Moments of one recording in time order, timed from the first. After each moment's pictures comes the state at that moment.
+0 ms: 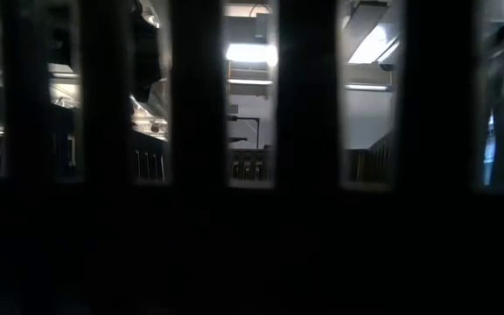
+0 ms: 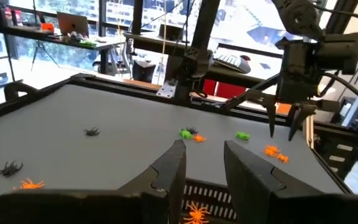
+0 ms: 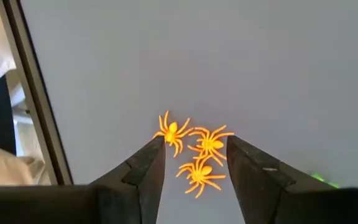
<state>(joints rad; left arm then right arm) -0.24 1.28 0.30 0.93 -0.33 -0.21 0.96 1.60 1.00 -0.68 0.22 1.25</state>
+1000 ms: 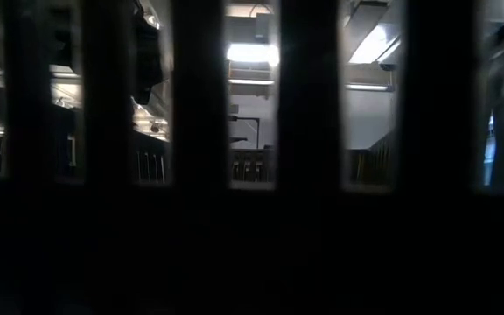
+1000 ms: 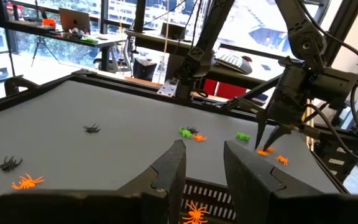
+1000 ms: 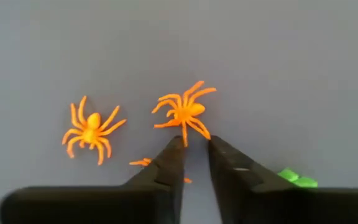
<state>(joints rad) -0.23 1.29 0.30 0.94 -0.33 -0.23 0.98 1.77 1.00 -0.76 0.25 1.31</state>
